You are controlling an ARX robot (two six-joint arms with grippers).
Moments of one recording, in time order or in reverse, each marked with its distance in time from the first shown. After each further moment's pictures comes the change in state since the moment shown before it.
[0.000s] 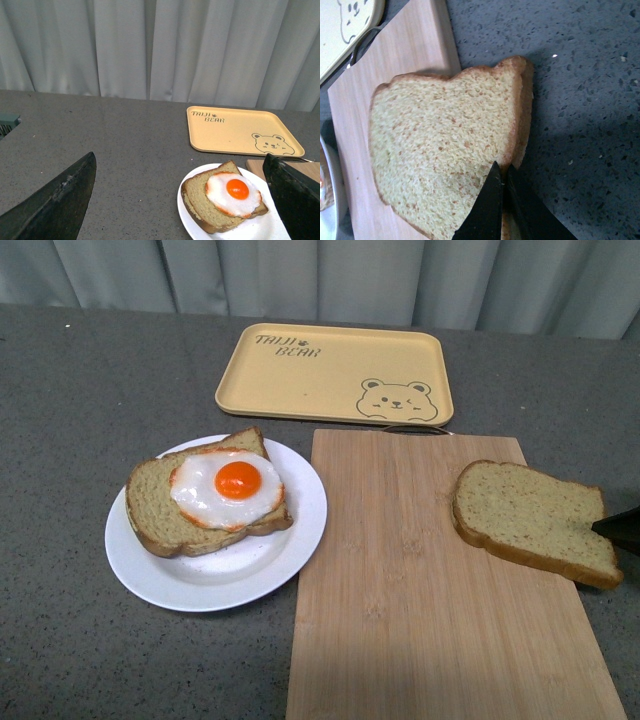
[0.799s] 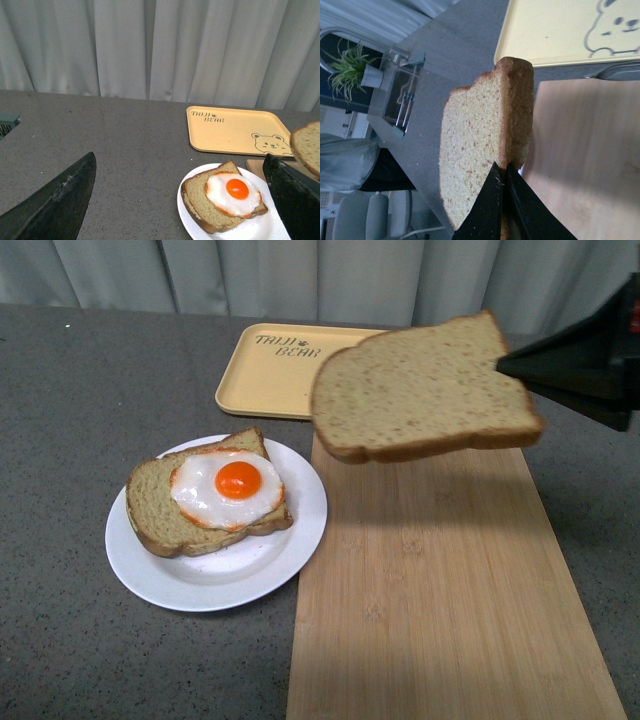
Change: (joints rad) left arm 0.000 0.000 0.000 0.000 0.000 0.000; right arm 0.279 -0.252 0.065 0.079 -0.261 0.157
